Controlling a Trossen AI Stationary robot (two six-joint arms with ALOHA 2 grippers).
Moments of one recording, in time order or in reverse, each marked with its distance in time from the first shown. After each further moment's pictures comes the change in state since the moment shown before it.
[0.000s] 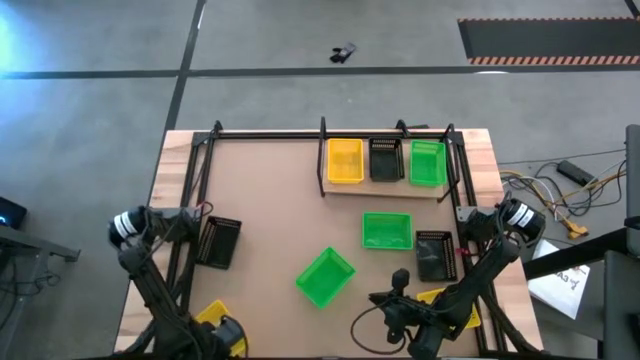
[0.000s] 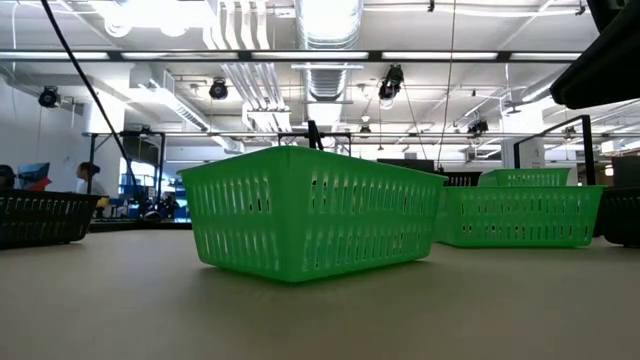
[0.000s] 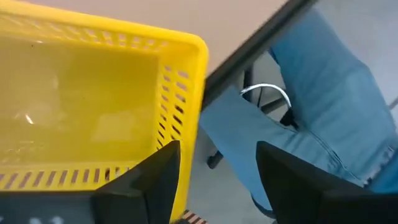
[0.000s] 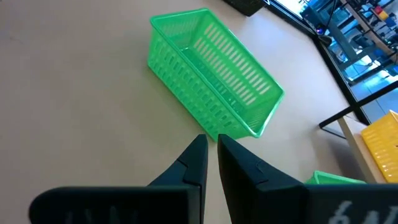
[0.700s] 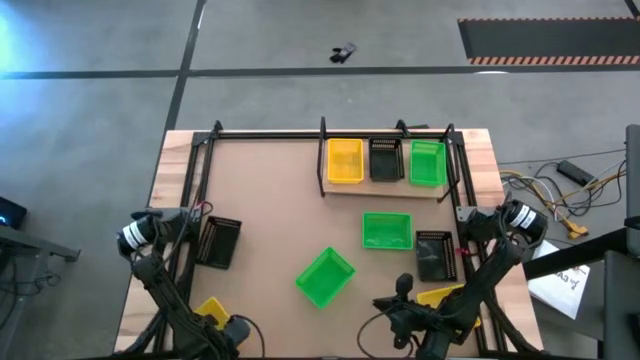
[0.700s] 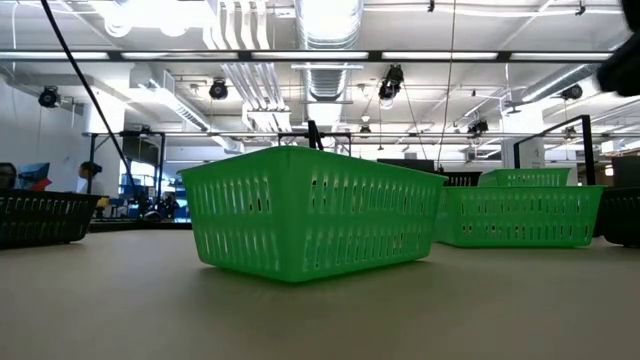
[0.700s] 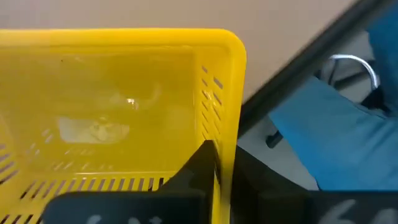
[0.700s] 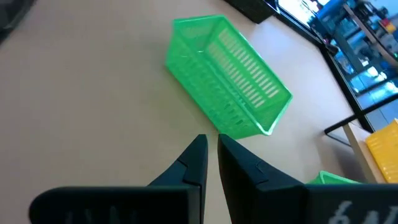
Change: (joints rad) left arm 0.060 0.103 0.074 -0.172 0.208 0.162; right arm 0.051 -0.002 0.000 -0.005 0.003 -0.007
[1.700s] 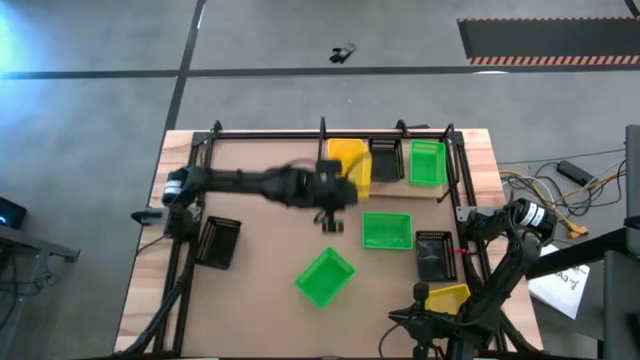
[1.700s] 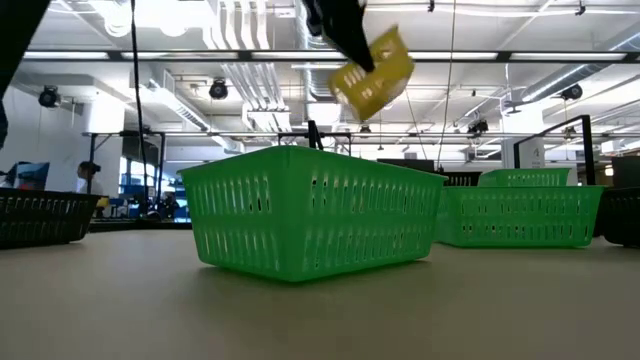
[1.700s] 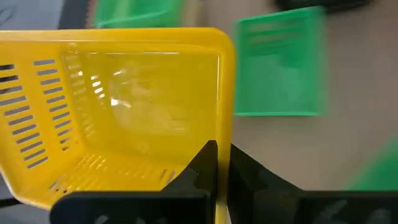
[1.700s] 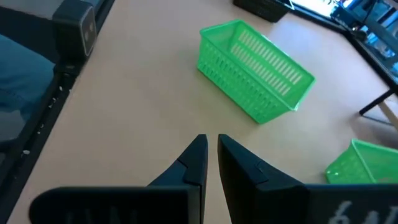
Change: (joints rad) left arm 0.972 0.000 0.482 0.001 -0.454 1.925; right arm 0.135 -0.046 -0.037 -0.018 0.012 0.242
